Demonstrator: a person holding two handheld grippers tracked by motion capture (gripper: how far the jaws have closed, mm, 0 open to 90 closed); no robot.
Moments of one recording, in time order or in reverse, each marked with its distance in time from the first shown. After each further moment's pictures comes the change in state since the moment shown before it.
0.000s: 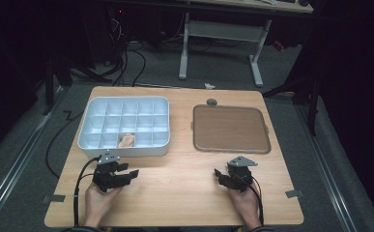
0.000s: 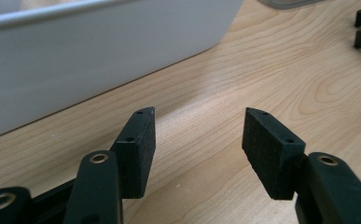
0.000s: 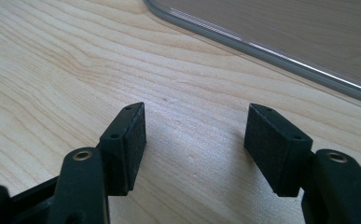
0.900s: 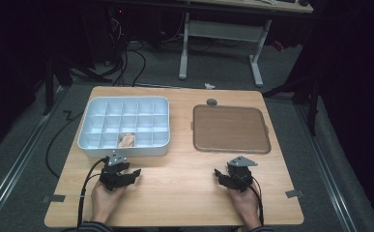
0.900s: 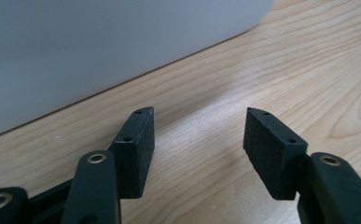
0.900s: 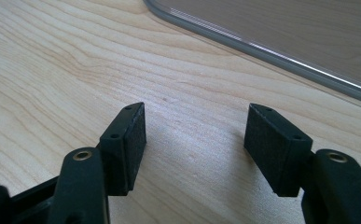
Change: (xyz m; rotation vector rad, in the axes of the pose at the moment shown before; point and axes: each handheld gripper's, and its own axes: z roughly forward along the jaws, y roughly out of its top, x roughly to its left) left arm 0.006 -0.010 0.030 0.013 0.096 0.025; right arm 0.000 0.000 0.000 0.000 0.000 0.001
